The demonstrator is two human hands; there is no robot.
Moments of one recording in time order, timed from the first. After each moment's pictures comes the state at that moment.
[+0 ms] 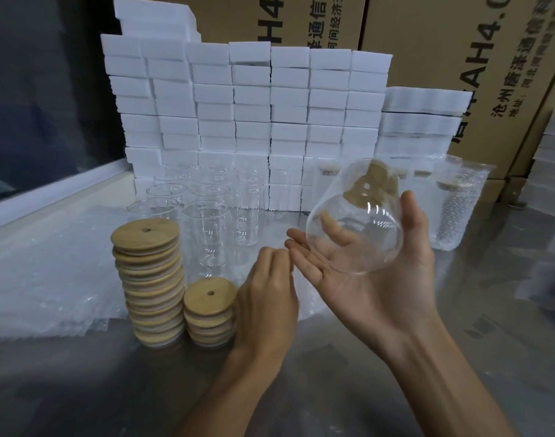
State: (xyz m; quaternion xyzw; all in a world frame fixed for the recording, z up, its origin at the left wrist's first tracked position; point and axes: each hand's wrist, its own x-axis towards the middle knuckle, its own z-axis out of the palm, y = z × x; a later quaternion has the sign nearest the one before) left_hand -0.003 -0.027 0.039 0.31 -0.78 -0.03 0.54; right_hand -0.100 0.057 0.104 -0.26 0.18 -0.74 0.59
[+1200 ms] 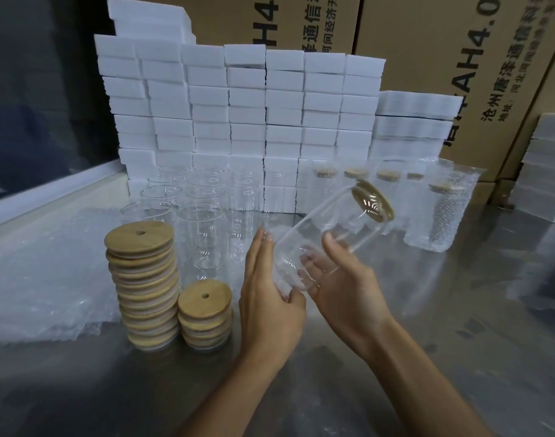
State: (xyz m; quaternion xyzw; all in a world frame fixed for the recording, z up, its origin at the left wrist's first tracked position) left_hand -0.012 -0.025 0.030 0.32 -0.71 -0.28 0.56; right_hand -0.111 0.030 0.065 -0.32 0.38 -0.73 0.47
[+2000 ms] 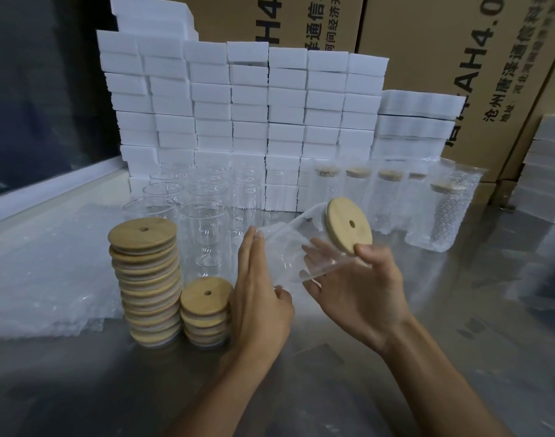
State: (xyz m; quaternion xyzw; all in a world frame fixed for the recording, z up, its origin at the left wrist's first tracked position) left_hand -0.002 -0.034 0.030 0.37 -0.75 -0.21 0.51; right_hand -0.126 0.037 0.068 -0.37 0.23 -0.69 0.58
